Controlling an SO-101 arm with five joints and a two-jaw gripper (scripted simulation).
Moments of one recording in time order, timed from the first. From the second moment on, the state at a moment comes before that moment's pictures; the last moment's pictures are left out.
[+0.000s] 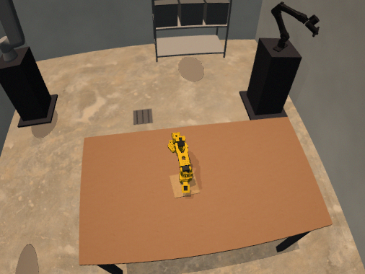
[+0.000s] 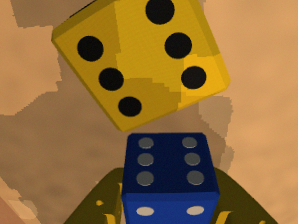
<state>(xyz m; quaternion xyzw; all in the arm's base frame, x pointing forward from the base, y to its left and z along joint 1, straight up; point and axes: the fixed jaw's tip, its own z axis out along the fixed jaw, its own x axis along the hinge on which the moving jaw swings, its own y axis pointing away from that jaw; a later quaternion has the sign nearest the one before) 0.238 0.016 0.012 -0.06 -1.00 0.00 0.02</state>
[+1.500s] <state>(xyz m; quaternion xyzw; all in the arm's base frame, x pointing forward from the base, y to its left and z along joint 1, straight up) 0.234 0.016 0.021 -0.06 -1.00 0.00 0.04</state>
